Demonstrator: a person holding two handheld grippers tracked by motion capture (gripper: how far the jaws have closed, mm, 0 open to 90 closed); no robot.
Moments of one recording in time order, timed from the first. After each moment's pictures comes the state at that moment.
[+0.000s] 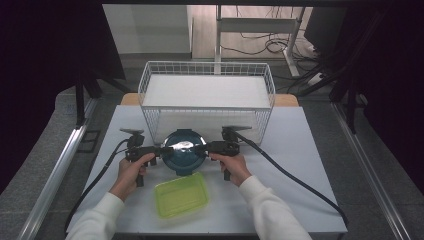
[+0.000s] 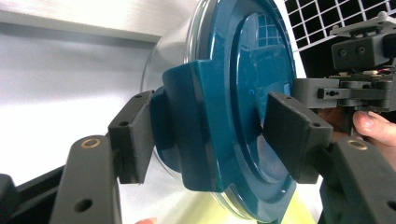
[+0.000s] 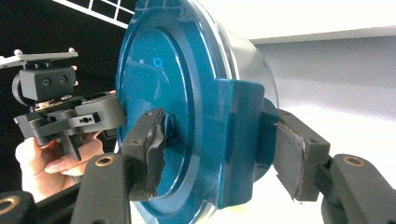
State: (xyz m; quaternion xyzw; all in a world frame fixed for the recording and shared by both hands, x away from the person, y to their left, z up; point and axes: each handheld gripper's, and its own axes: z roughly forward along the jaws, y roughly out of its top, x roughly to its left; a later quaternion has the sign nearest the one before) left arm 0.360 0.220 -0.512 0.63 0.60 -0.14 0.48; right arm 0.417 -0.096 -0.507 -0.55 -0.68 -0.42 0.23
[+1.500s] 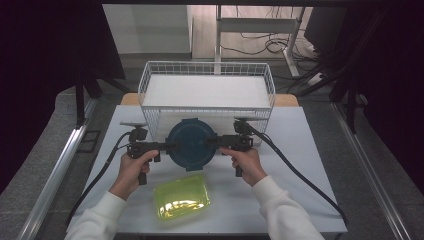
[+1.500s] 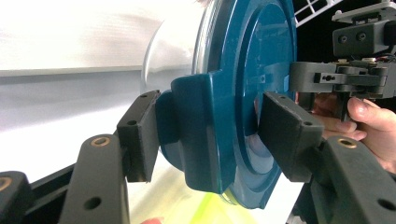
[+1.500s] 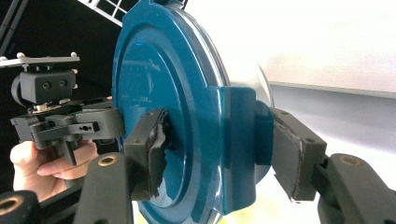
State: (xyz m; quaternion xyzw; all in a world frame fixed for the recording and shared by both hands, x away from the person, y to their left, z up) left arm 0.342 0.196 -0.458 0.65 0.55 -0.11 0.51; right arm 0.396 -0.123 -0.442 -0.52 -0.70 -0.47 0.16
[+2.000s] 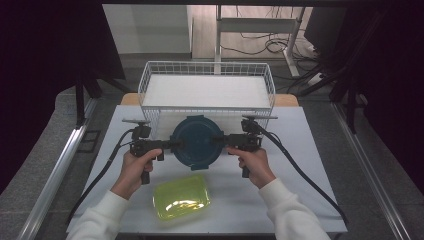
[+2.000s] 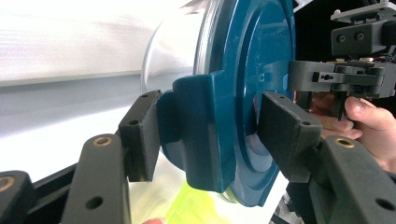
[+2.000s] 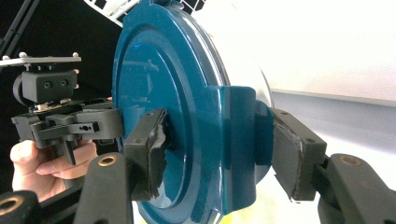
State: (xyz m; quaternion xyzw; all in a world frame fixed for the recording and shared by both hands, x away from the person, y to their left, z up) left arm 0.339 0.183 -0.436 0.65 0.53 -0.11 0.53; right arm 0.382 -0.139 -0.418 -0.51 -0.70 -0.48 0.13
